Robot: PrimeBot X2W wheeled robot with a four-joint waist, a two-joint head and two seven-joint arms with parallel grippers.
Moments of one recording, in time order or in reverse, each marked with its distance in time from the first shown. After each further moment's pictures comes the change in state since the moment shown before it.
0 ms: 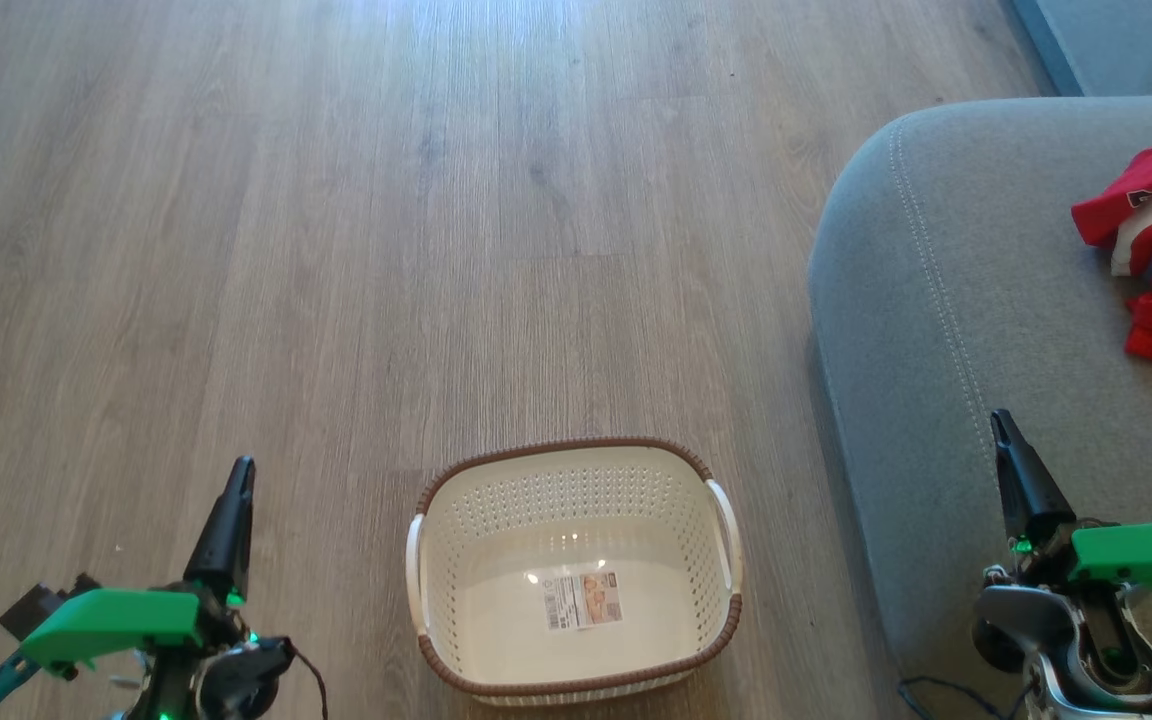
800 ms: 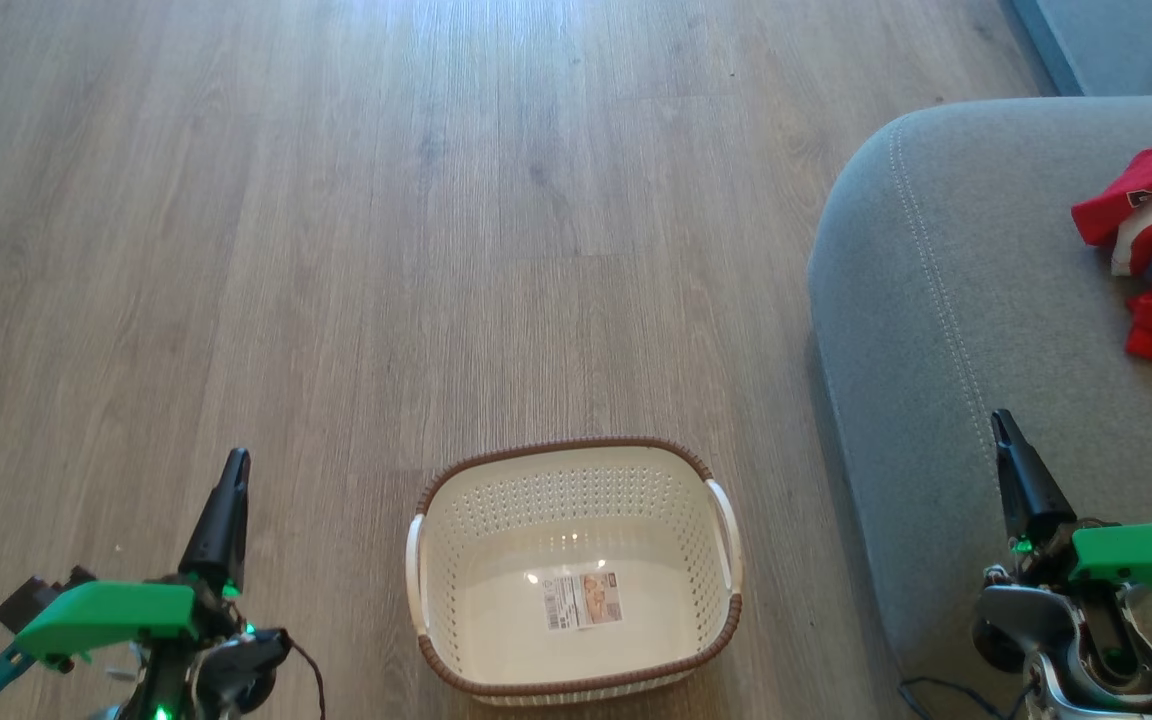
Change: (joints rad) left arm -0.012 -0.002 0.013 -0.001 0.000 0.000 0.004; right arm 0.000 0.001 -0.001 -0.001 0.003 0.000 0.000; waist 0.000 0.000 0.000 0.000
